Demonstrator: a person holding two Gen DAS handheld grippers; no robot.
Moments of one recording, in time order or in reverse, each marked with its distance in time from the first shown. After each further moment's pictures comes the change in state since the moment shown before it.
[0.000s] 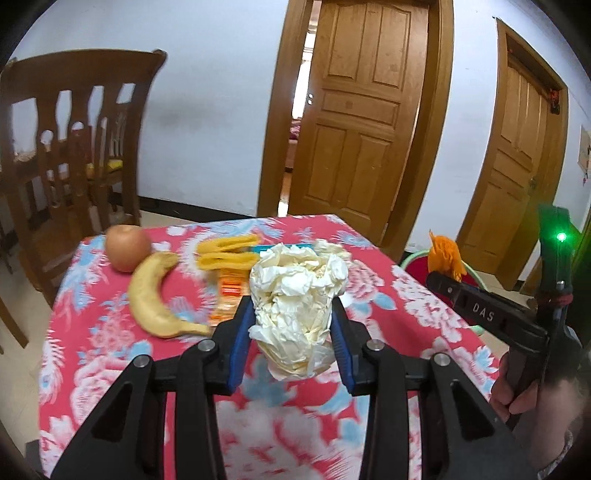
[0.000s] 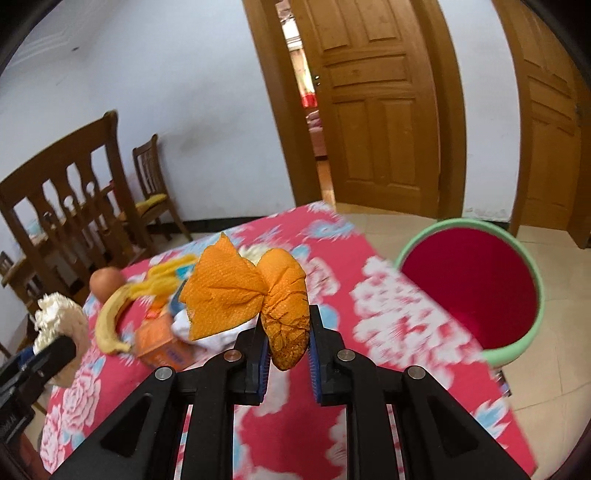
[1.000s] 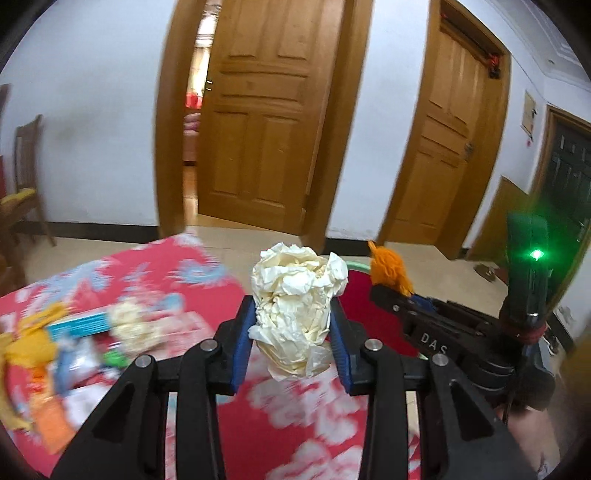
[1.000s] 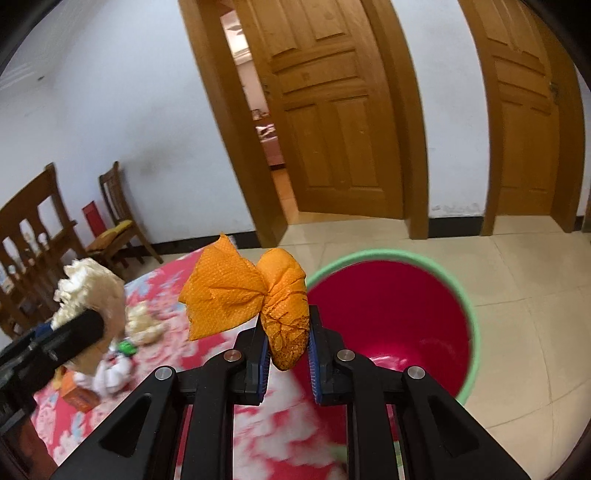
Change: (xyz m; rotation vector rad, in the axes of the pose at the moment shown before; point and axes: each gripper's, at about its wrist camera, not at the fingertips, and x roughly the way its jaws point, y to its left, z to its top) left arm 0.129 -0.183 0.060 0.162 0.067 -0.273; right arm 0.023 -0.151 0.052 0.087 -0.020 -0.071
